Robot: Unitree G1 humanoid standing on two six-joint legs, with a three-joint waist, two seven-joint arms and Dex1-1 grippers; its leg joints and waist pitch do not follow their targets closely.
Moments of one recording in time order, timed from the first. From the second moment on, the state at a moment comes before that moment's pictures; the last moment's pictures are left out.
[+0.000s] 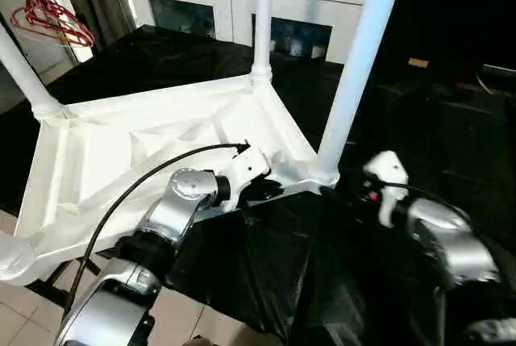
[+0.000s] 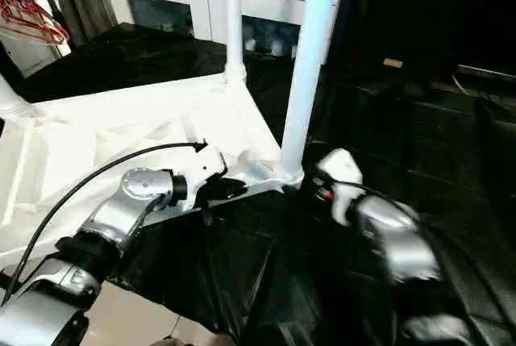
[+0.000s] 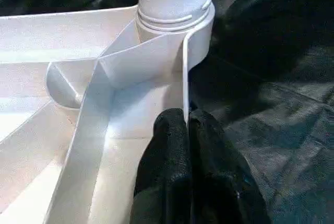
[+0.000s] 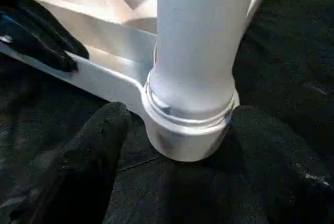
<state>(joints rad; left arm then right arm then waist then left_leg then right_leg) -0.61 0.20 -0.27 0.65 0.06 0.02 -0.96 -0.32 -0.41 0.00 0.43 0.17 0.09 0.89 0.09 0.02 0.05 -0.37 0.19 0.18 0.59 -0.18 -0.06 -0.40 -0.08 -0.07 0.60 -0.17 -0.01</state>
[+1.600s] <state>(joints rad) -0.54 0.29 -0.29 0.53 0.02 0.04 -1.10 -0.44 -0.42 0.10 0.48 0.18 0.10 1.03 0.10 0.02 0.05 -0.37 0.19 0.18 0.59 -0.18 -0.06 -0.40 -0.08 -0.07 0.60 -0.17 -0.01</state>
